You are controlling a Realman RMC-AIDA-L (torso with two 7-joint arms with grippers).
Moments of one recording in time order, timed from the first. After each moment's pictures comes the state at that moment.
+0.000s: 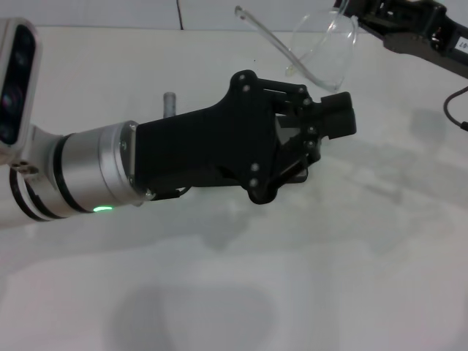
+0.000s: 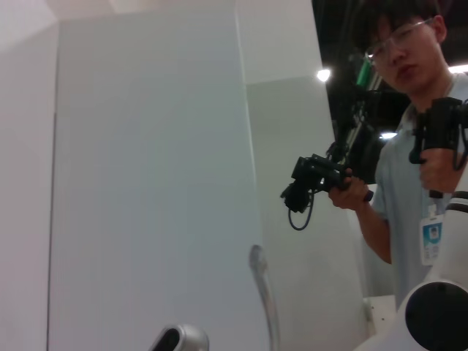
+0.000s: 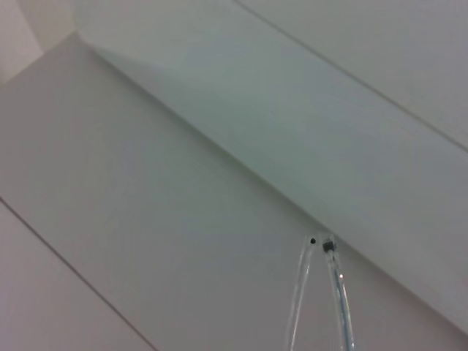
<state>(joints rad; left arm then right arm) -0.43 -2.09 1.54 0.74 0.95 1.66 -0.99 0.68 2.02 -0.77 -0.40 -1.40 -1.70 1.87</state>
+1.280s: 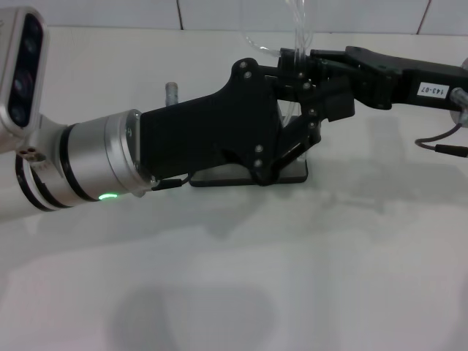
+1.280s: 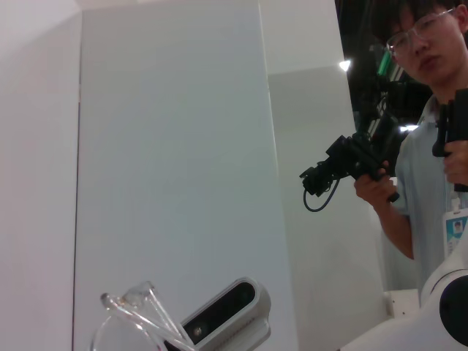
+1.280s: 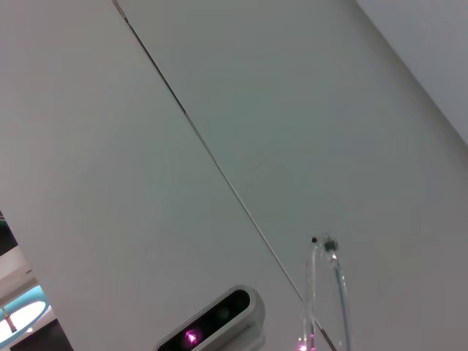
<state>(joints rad) -0.45 -2.09 1.53 0.73 0.95 1.61 -1.01 0.72 2.02 -0.97 -0.49 -1.40 -1.81 1.66</state>
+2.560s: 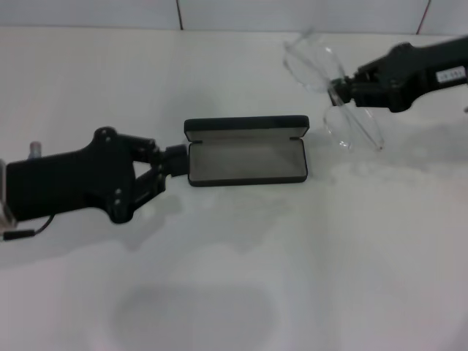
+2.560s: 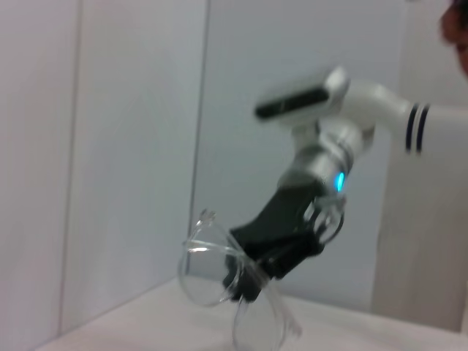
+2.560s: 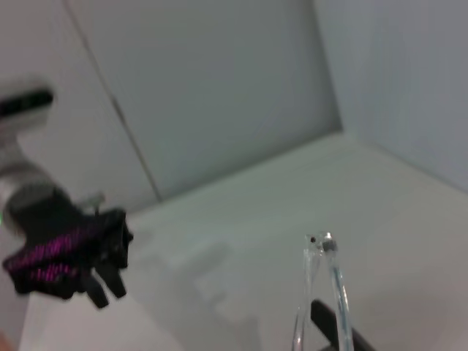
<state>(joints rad) -0.24 -1.99 1.21 0.89 1.39 1.63 -1.31 0.71 1.95 -0.99 -1.00 -1.93 -1.63 1.93</state>
